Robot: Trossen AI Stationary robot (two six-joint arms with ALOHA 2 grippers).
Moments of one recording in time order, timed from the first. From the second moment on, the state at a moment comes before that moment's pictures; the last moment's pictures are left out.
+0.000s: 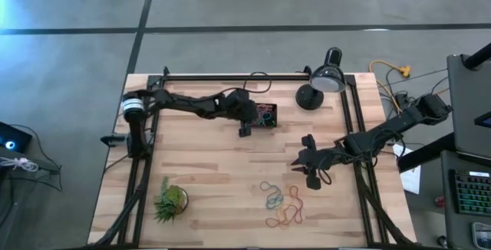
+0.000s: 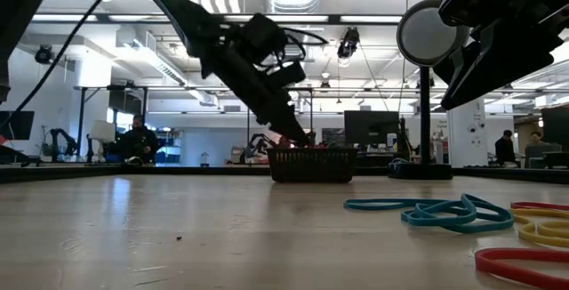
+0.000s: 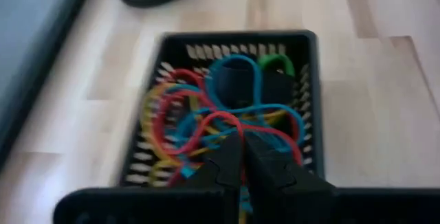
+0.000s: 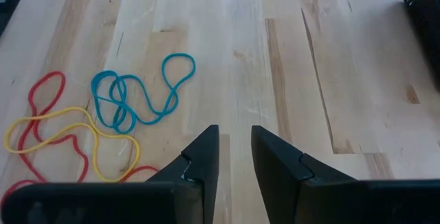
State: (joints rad) left arm 0.30 1.84 1.12 0.07 0.04 0.27; right arm 0.39 1.15 0.52 -0.14 0.21 0.36
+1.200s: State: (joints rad) left arm 0.16 1.64 1.06 0.03 0.13 0.22; right arm 0.39 1.28 0.42 0.26 0.13 0.31
